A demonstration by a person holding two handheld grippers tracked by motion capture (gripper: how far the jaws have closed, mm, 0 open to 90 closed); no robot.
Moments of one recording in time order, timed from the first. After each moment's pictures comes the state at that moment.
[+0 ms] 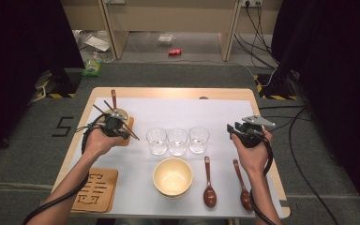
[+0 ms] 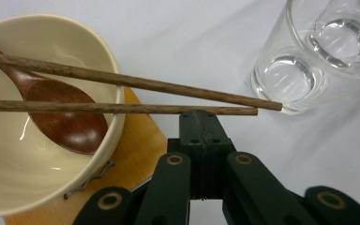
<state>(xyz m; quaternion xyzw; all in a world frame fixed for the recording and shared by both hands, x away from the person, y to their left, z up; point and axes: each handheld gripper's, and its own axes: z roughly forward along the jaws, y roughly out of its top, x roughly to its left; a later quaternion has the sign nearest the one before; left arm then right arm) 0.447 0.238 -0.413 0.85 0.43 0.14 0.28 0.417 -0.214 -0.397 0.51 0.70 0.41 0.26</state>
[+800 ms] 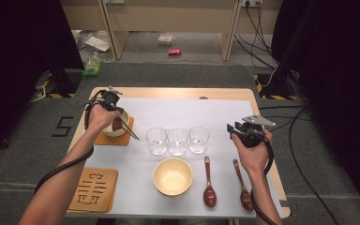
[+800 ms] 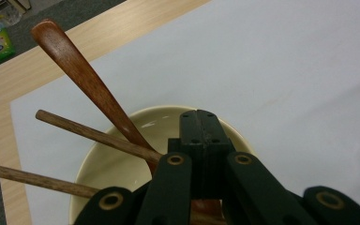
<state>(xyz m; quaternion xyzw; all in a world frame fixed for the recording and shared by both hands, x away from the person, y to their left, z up) 0.531 0.257 -0.398 0.81 0.48 0.22 0.25 0.416 -0.214 -0.395 0.51 0.71 0.42 0.26</state>
